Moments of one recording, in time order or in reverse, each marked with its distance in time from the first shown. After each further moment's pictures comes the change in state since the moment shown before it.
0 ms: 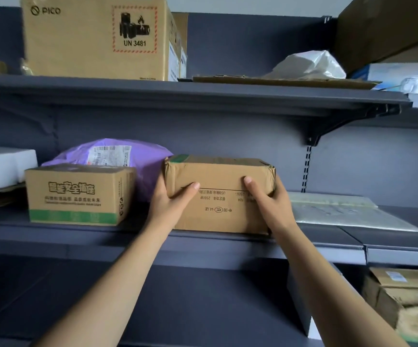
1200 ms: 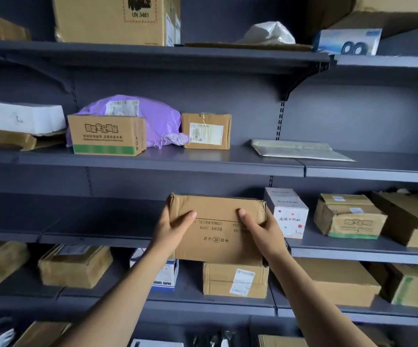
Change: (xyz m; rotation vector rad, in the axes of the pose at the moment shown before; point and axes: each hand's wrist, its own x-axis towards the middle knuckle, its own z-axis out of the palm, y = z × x) left_hand -0.261 -0.014 -0.048 0.115 -0.161 -0.389; right_hand -0.260 0.022 -0.084 -0.086 -0.060 0.240
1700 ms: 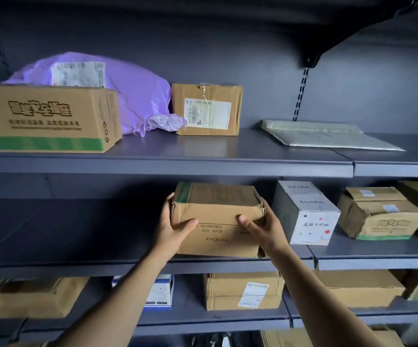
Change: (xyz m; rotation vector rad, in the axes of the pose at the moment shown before) left_hand 0.168 -0.100 0.030 -0.035 -0.122 0.061; right_hand 0.129 0.096 0.063 0.004 -0.052 0.036
